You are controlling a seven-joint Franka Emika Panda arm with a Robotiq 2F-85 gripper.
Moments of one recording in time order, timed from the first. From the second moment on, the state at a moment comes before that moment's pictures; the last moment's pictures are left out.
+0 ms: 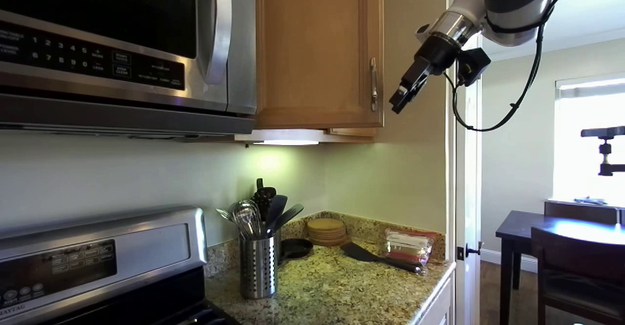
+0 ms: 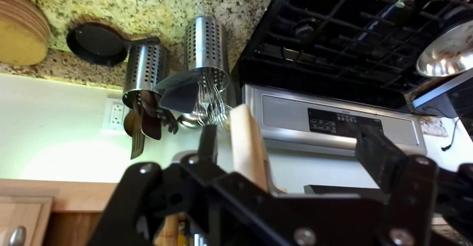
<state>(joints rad) 0.26 -0.77 -0.22 -2.33 0.13 2.21 -0.35</state>
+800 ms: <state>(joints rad) 0.13 -0.56 -0.25 -2.24 0.17 2.27 -0.35</state>
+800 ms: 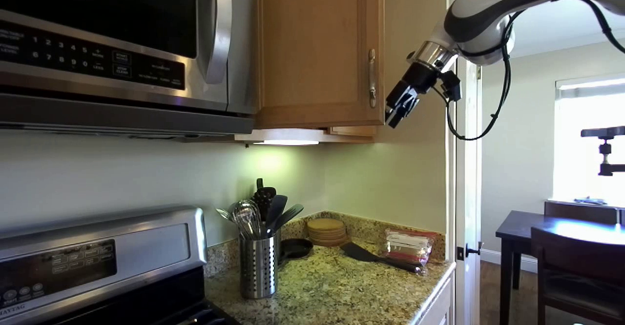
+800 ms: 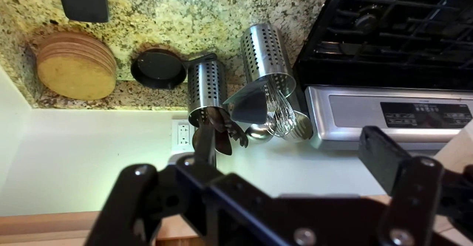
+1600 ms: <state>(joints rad) 0.17 -0.52 -0.18 -2.08 0.29 2.25 -0.39</state>
